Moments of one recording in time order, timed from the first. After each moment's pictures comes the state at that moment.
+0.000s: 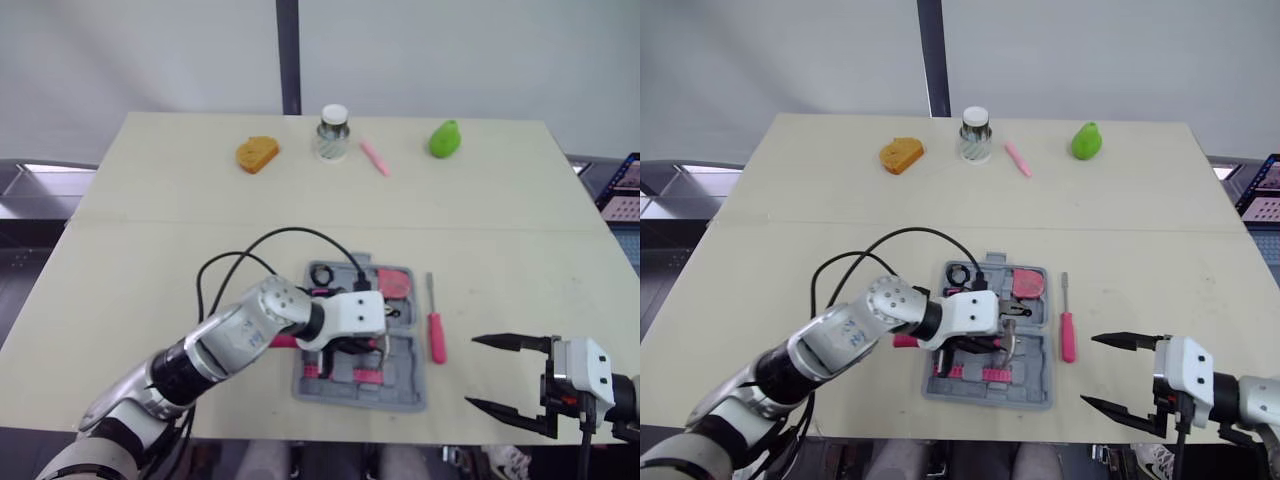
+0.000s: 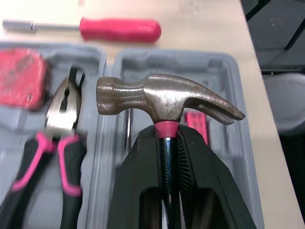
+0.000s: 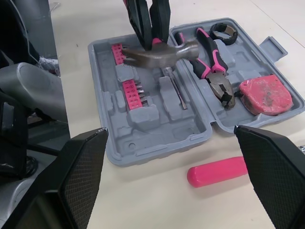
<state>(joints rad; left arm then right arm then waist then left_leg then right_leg) -0.70 0.45 -0.70 -0.41 -0.12 0.94 -0.84 0.43 -0.84 -0.43 -0.38 0.49 0.02 1.27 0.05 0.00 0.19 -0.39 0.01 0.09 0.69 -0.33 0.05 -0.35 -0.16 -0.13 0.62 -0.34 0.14</state>
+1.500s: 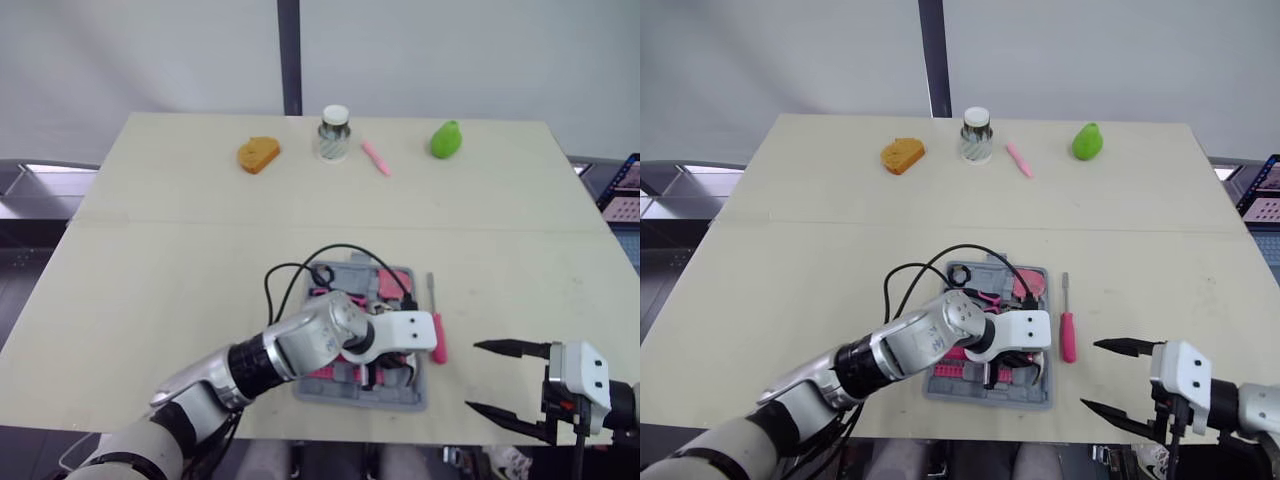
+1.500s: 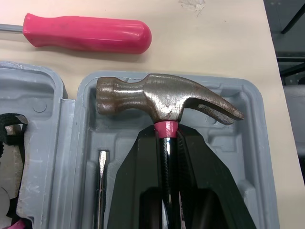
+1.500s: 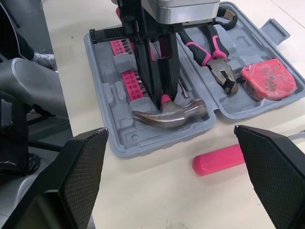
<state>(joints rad) -0.80 0.19 -0.89 -0.11 -0.03 1.00 -0.73 0.50 -0.85 -0.44 -0.43 0.47 0.07 1.21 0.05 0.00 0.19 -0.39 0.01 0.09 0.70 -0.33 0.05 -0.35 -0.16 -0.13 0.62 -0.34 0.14</state>
